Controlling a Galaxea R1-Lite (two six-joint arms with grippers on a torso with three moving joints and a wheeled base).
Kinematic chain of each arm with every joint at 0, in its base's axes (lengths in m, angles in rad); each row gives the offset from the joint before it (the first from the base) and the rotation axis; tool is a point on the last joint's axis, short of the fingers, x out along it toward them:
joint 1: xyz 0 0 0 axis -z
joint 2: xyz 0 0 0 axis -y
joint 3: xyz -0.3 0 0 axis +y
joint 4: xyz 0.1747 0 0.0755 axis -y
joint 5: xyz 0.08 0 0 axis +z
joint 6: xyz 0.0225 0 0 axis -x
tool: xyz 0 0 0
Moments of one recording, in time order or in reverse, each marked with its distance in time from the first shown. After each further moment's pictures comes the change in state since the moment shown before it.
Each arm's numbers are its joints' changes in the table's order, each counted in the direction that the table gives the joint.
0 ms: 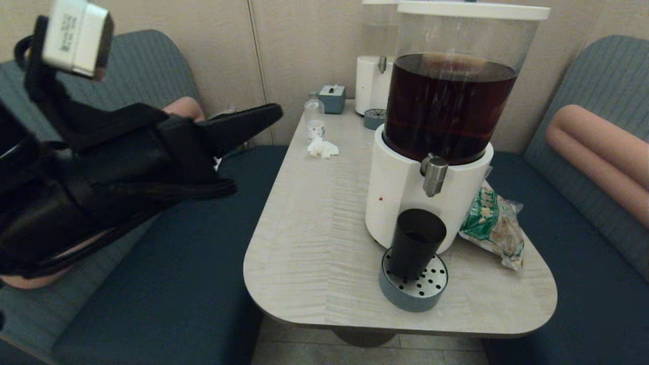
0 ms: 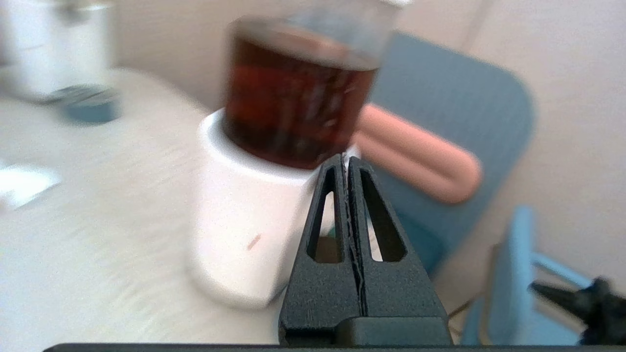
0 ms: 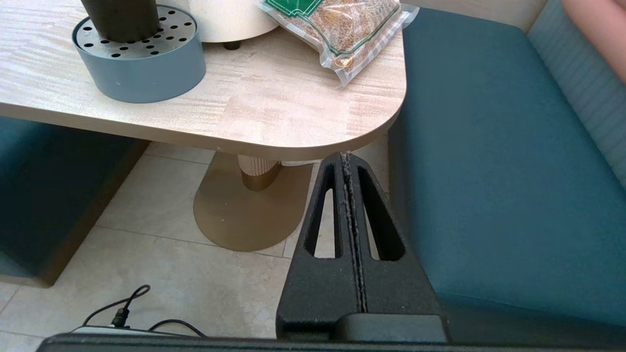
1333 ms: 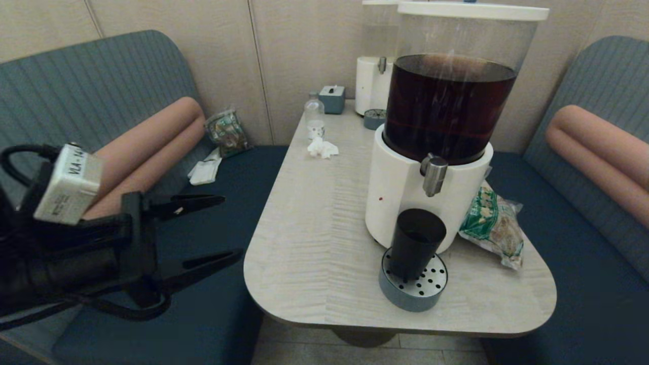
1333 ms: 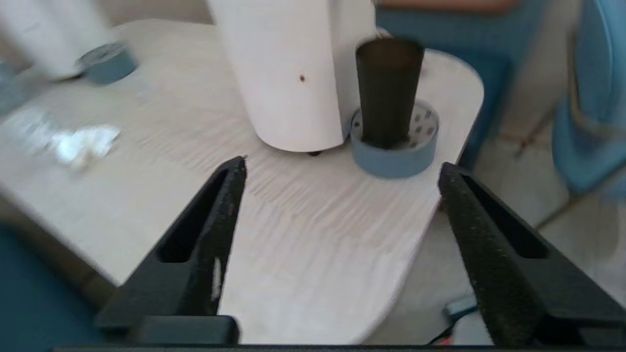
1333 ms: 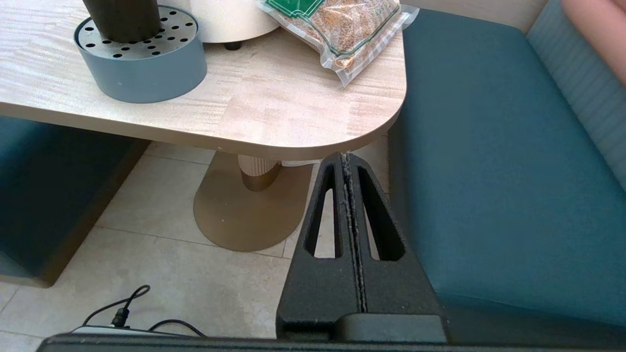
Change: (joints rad) left arm -0.373 -0.001 0.247 -0.065 -0.534 -0.569; right arm 0.000 0.000 0.000 0.000 0.000 0.001
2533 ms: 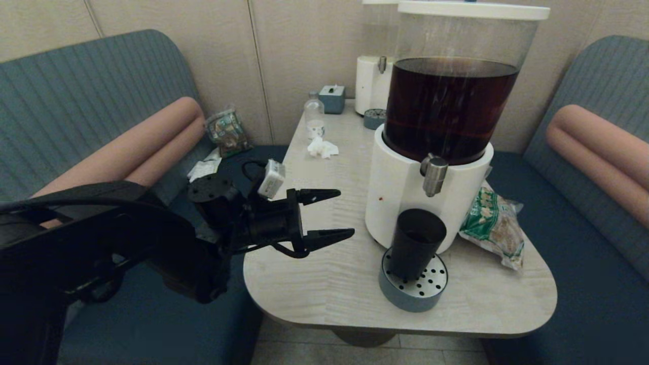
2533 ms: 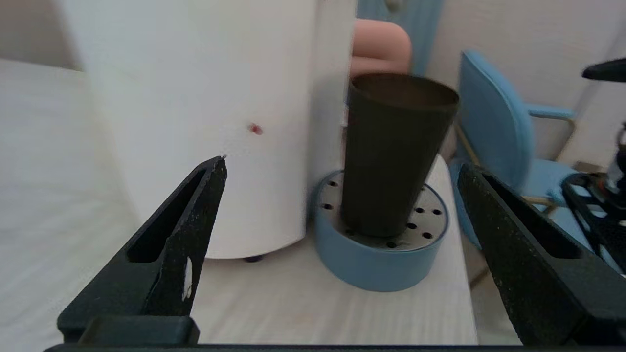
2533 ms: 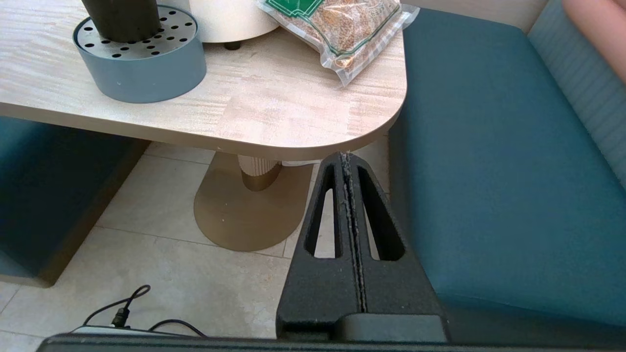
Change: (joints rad) left arm 0.254 -0.858 -0.456 0.698 -0.087 0.429; right arm 0.000 0.000 0.000 0.000 0.000 -0.001
